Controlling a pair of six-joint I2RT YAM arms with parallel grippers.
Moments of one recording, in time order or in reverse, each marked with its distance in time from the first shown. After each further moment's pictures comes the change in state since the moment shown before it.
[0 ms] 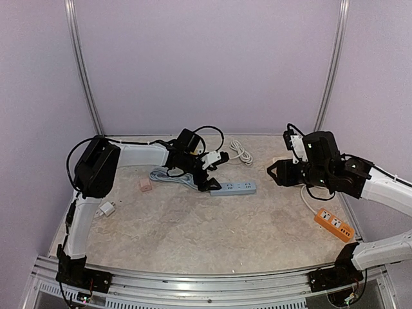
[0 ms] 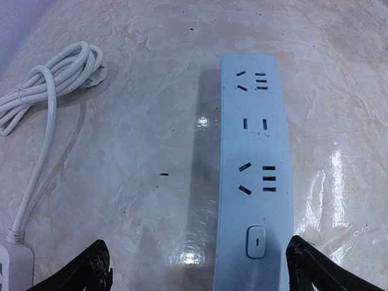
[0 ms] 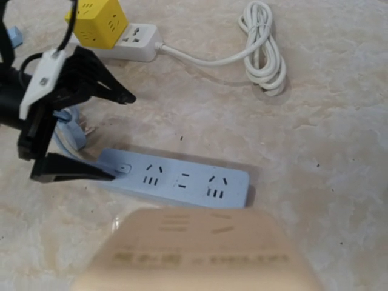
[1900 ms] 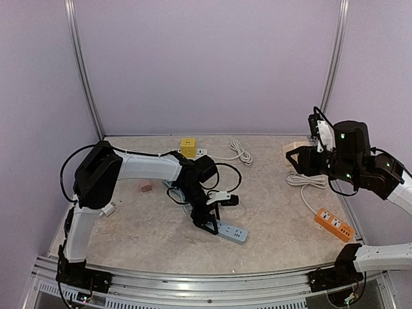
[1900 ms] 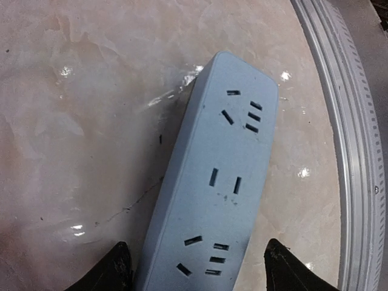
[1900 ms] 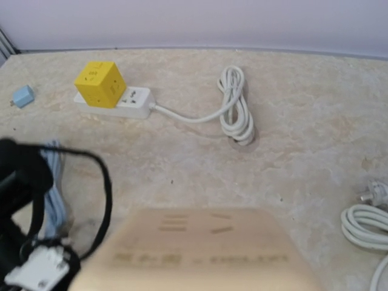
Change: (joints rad) left arm -0.191 -0.038 -0.037 -0.547 0.193 0.042; right arm 0.000 -0.195 0.101 -0.168 0.076 -0.019
